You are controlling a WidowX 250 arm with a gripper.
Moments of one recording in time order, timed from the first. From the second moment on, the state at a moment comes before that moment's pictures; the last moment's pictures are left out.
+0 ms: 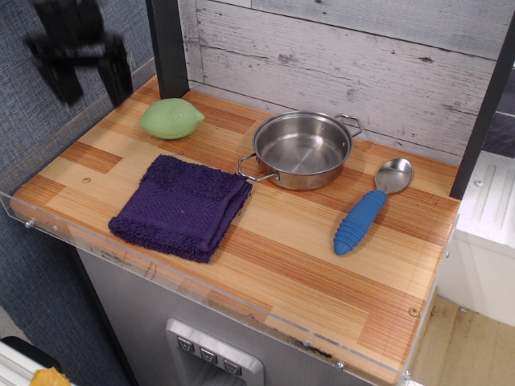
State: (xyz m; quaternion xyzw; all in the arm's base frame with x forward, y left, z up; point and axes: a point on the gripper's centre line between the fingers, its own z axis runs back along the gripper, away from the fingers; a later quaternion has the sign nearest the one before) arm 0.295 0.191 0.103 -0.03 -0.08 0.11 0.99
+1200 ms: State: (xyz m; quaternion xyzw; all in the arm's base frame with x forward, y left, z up) arm 0.279 0.126 0.141 0.01 -0.08 0.00 1.00
